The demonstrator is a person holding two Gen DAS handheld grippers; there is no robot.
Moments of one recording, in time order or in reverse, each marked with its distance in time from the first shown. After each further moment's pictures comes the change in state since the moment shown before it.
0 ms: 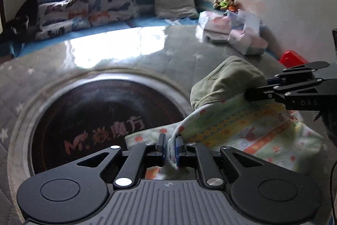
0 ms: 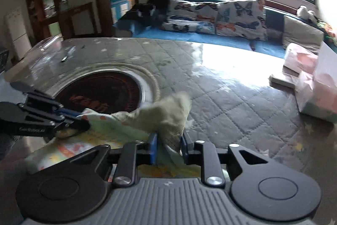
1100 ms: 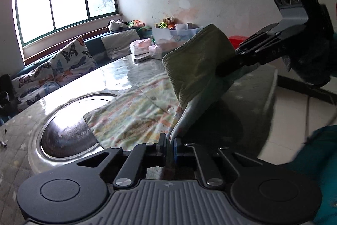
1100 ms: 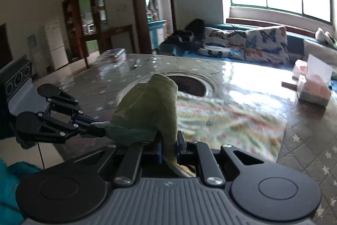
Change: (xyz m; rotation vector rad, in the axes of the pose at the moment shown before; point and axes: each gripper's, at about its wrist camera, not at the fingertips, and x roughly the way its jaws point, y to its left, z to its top) left arm -0.179 -0.104 -0.143 0.395 -0.215 -0.114; right arm -0.199 0.077 -0.103 -0.091 -0.148 0.202
